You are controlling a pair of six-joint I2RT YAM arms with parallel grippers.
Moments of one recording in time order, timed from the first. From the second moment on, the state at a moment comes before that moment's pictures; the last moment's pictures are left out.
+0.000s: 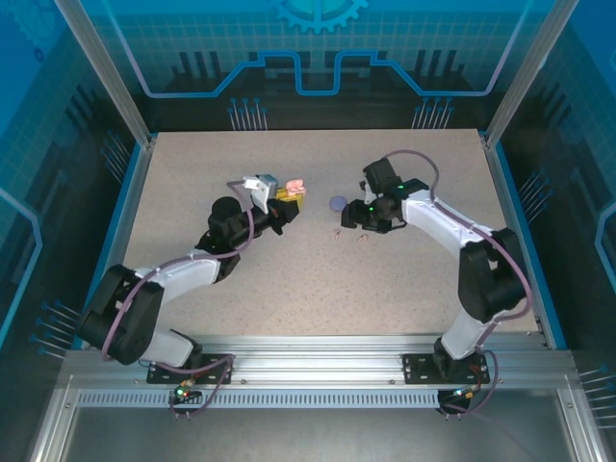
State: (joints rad) left arm -0.40 1.41 0.62 0.80 0.40 -0.24; right arm 0.42 1.73 1.29 -0.73 -0.19 0.52
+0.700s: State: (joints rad) left arm -0.45 1.23 0.57 0.93 0.17 -0.16; right arm 0.54 2.05 1.61 -0.92 0.02 0.63
